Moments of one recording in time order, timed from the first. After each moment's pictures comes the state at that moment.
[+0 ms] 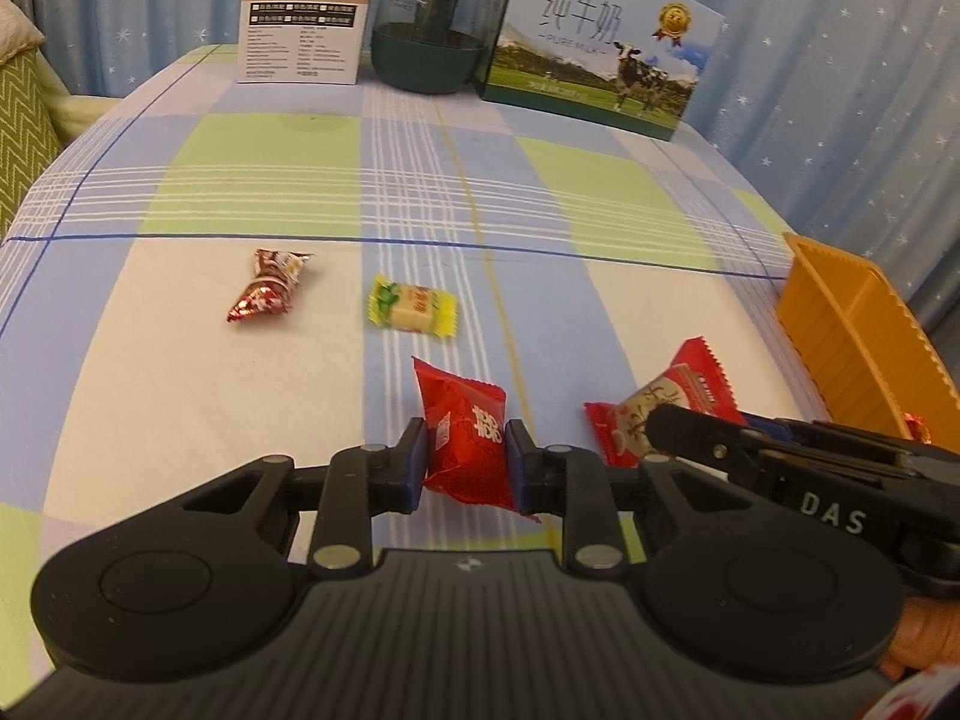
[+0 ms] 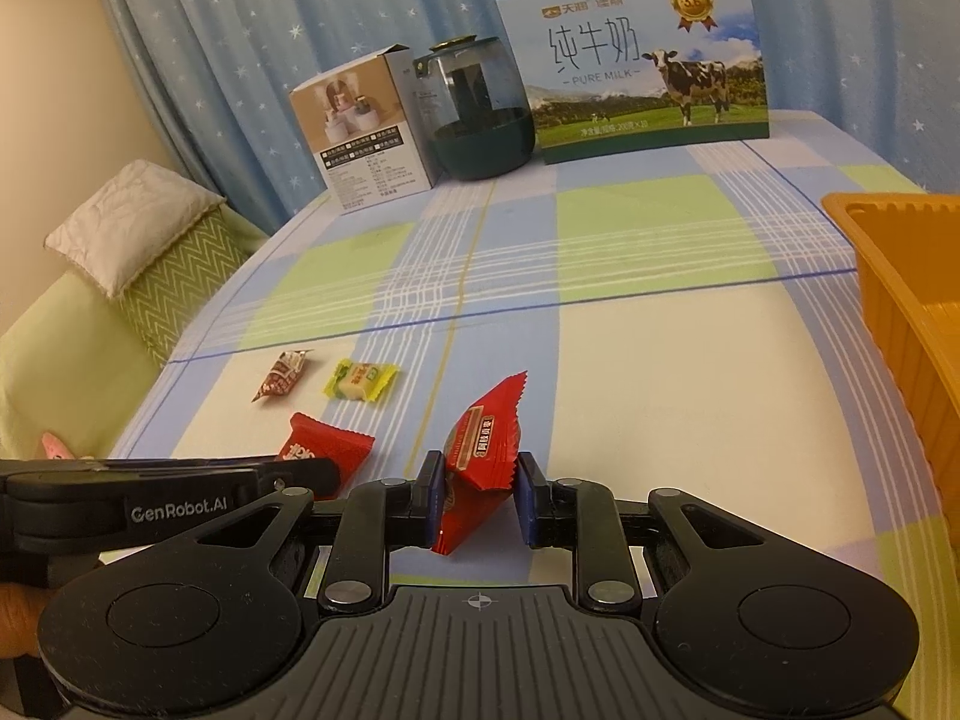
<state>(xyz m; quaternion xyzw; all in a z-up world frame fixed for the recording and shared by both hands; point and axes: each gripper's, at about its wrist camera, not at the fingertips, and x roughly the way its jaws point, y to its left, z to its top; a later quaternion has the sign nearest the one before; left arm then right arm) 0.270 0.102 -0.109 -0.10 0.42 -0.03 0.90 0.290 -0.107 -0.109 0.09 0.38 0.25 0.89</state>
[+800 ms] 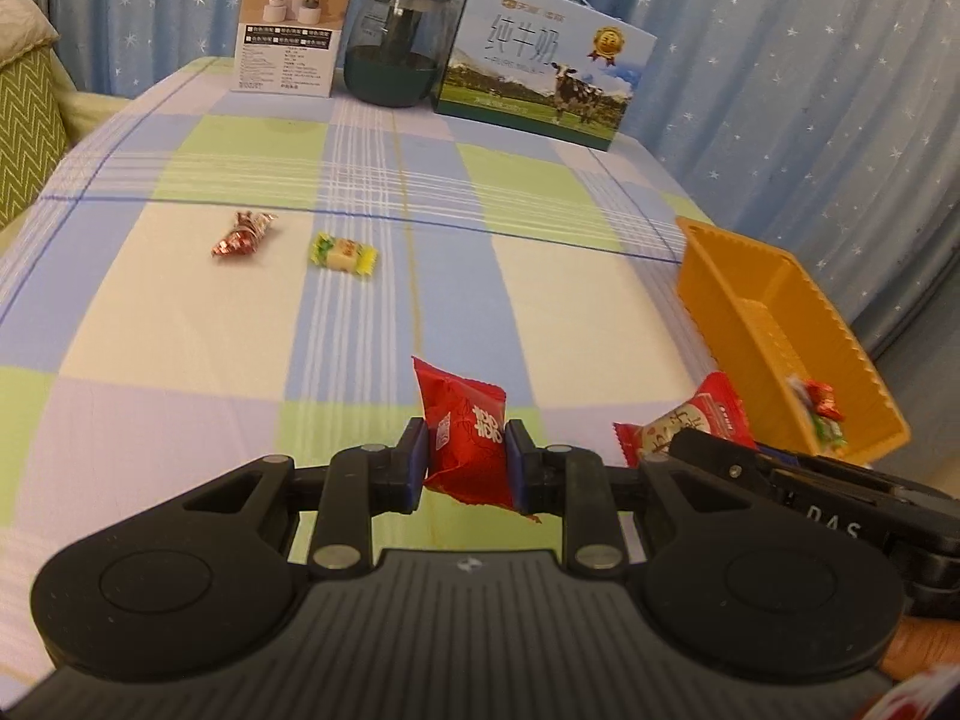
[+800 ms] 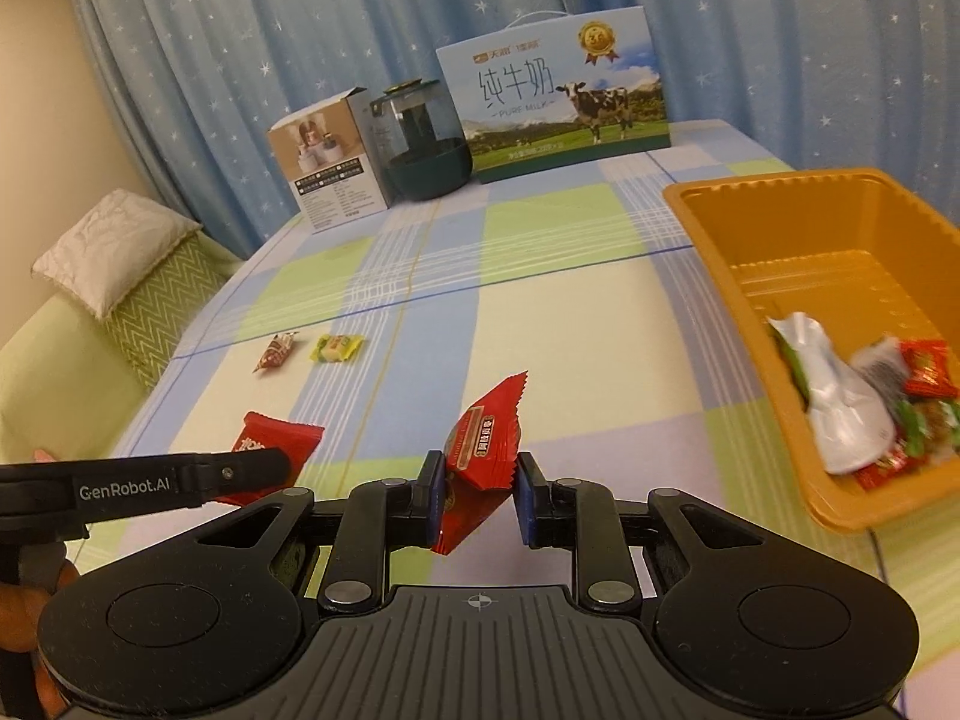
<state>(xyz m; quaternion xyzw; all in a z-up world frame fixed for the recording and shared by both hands) 0.185 0.054 -0.072 -0.13 0.40 -0.04 0.91 0.195 -0.172 -0.074 0.10 0.37 0.20 0.90</state>
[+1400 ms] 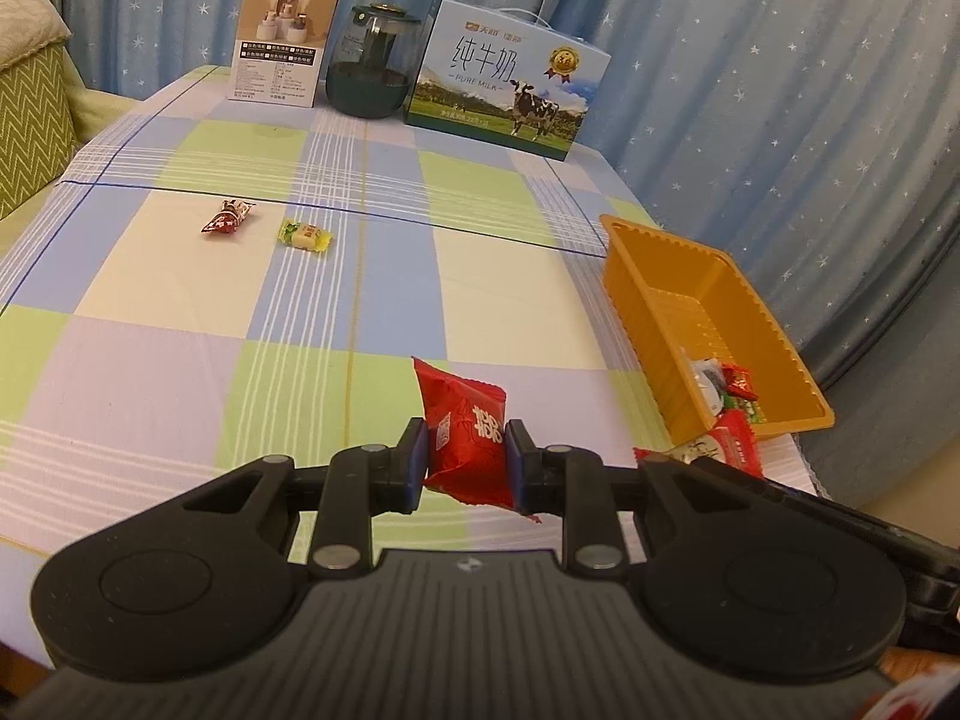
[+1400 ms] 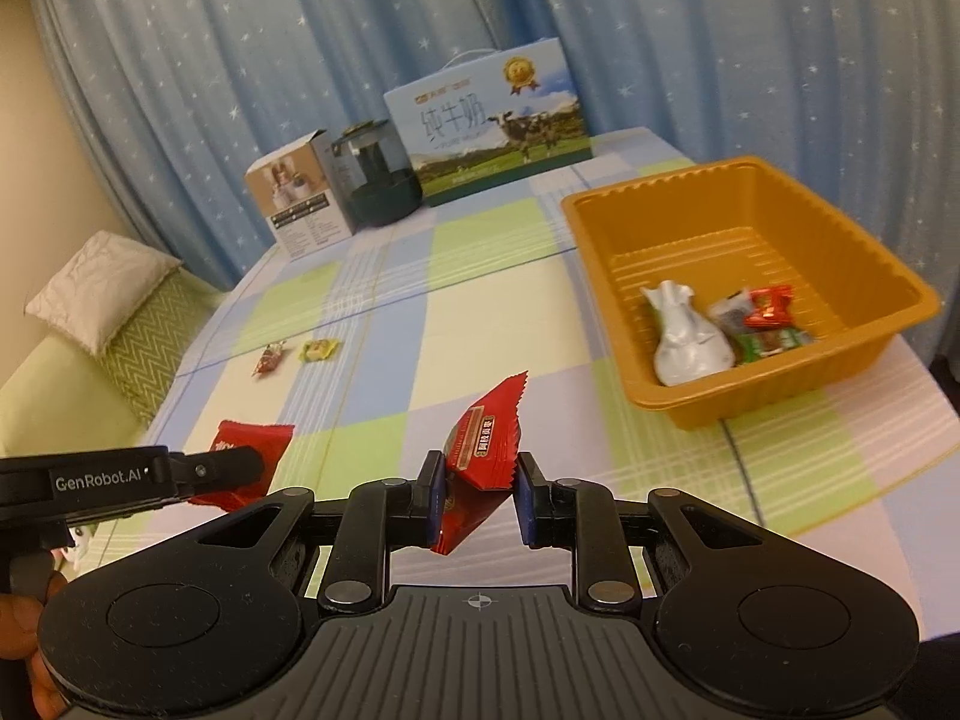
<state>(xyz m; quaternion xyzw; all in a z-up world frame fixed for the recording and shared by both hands) 0.119 0.012 -0.035 -0.15 0.38 -0.04 0.91 0.124 -0.235 -0.040 0.14 0.36 0.16 0.91</state>
